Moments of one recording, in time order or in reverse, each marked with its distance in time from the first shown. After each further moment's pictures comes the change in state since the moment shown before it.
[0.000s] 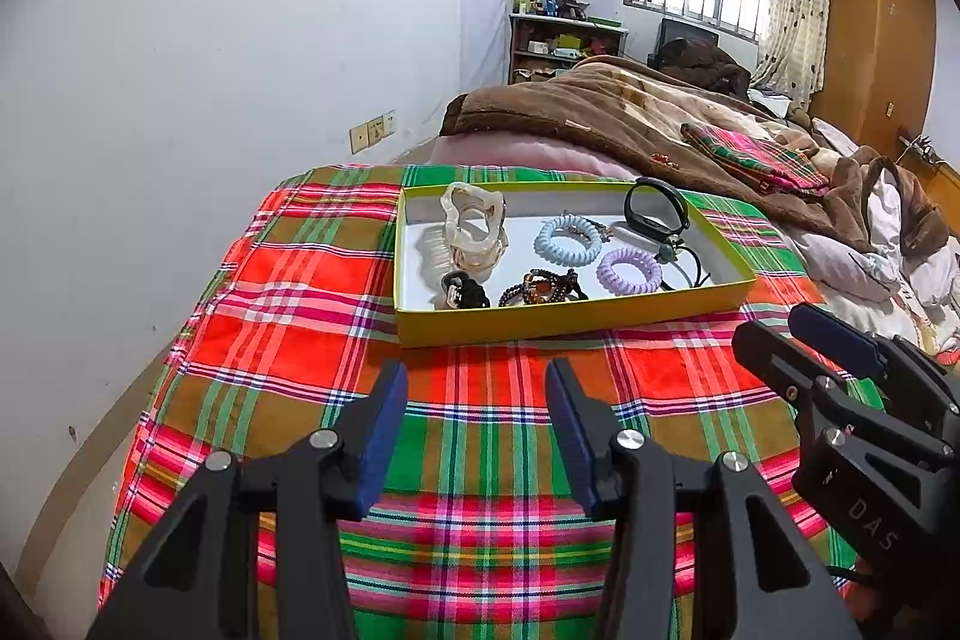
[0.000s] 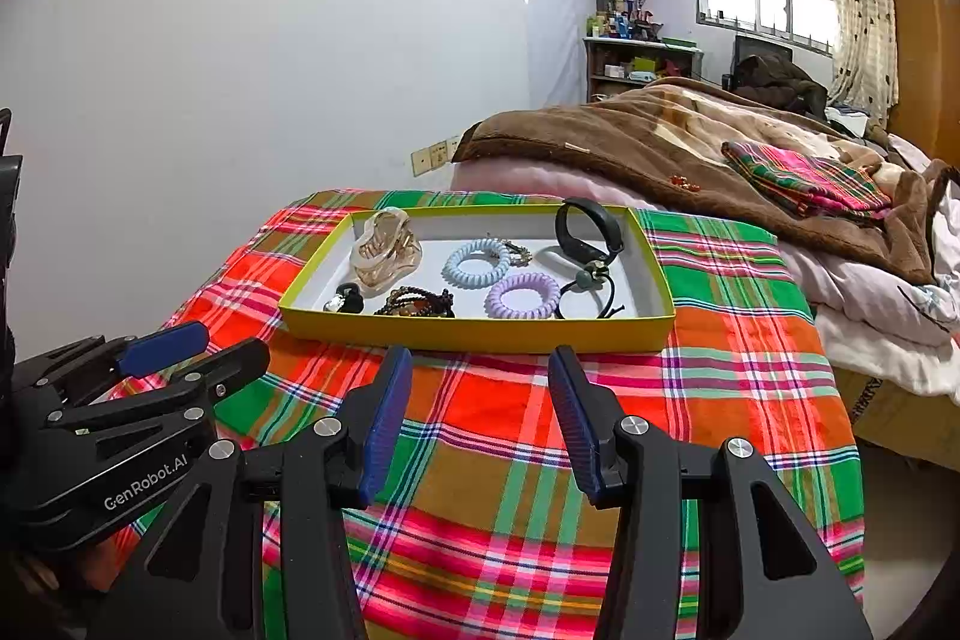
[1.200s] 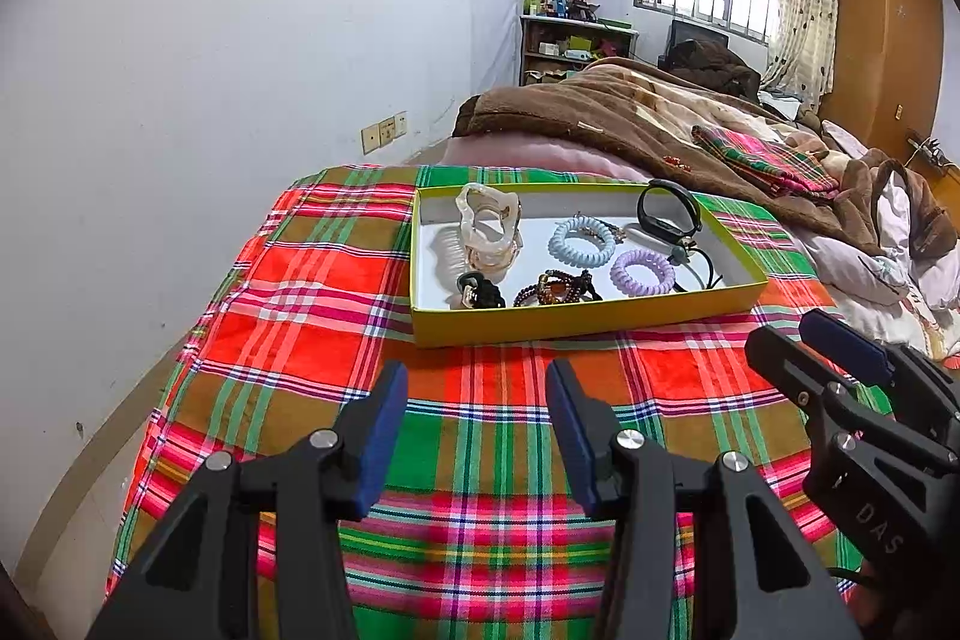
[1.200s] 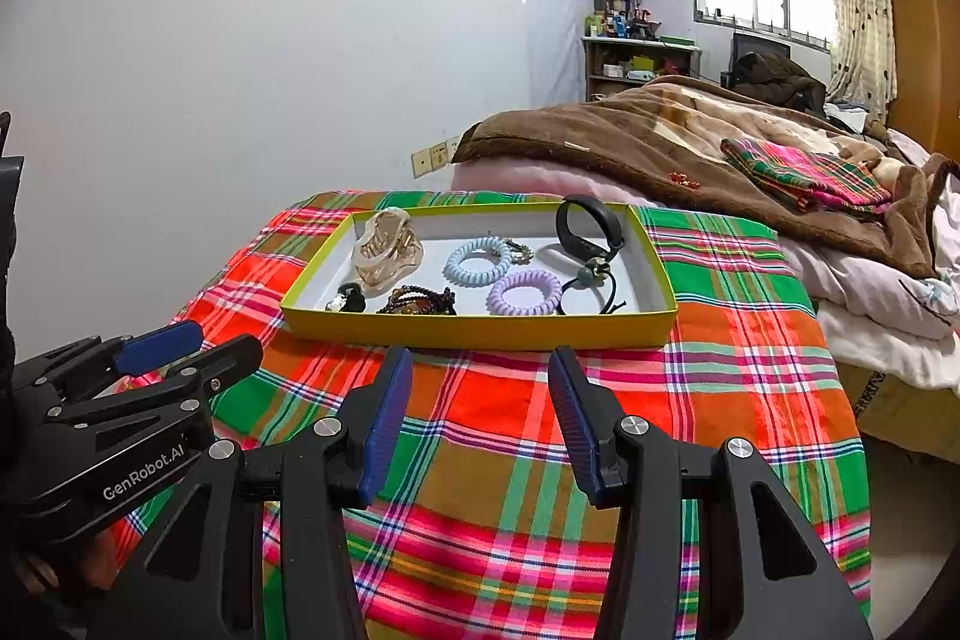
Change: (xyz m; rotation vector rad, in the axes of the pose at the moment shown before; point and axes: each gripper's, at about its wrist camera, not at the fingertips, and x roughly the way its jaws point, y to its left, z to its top) left arm -0.003 0.004 0.000 -0.009 -0.002 0.028; right arm 0.000 0.001 -0.002 0.012 -0.004 0.004
